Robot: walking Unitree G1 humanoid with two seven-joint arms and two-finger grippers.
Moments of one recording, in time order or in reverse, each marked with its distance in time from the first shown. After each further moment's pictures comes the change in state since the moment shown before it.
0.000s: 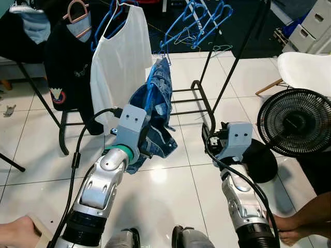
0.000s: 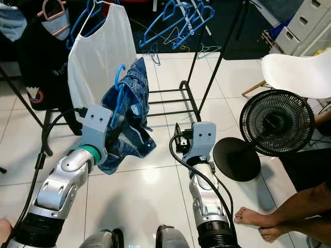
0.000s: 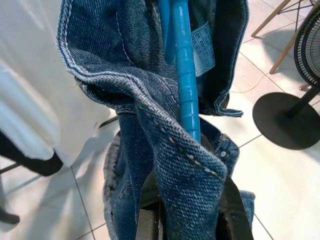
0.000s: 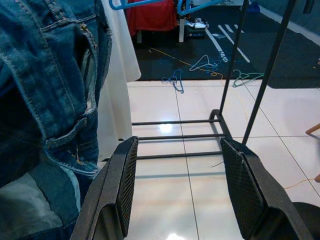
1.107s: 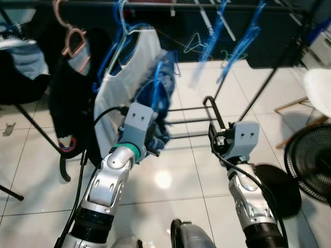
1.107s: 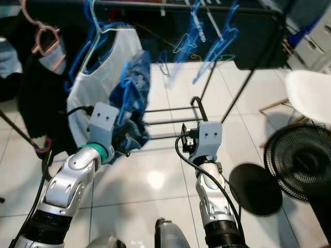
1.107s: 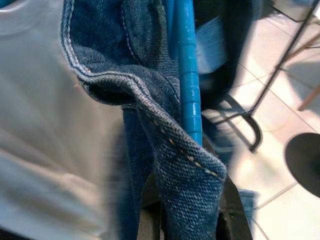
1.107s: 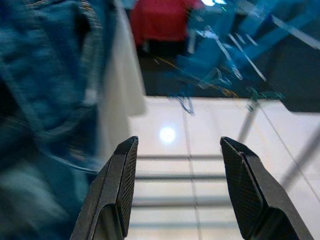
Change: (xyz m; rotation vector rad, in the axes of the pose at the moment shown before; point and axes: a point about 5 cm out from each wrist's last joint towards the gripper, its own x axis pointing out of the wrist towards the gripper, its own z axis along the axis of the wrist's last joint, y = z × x) left arm 0.004 -0.004 0.006 0.014 -0.035 -0.016; right arm 0.002 -0.001 0.003 -0.012 -0.008 0.002
